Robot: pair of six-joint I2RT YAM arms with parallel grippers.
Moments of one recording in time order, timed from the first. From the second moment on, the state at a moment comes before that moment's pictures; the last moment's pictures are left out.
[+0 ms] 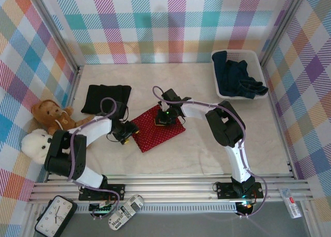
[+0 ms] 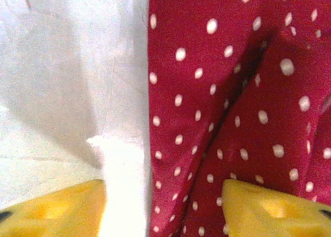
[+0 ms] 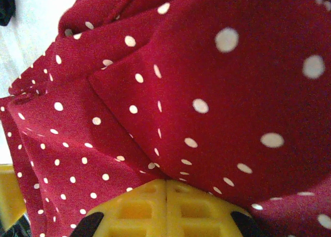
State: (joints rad) left arm -0.26 1.49 0.77 -0.56 0.24 -0.95; right arm 0.70 2.15 1.47 -0.40 -0.49 0.62
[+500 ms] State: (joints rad) left arm -0.28 1.53 0.77 -0.48 0.29 -1.04; right arm 0.70 2.15 1.47 -0.39 -0.49 0.62
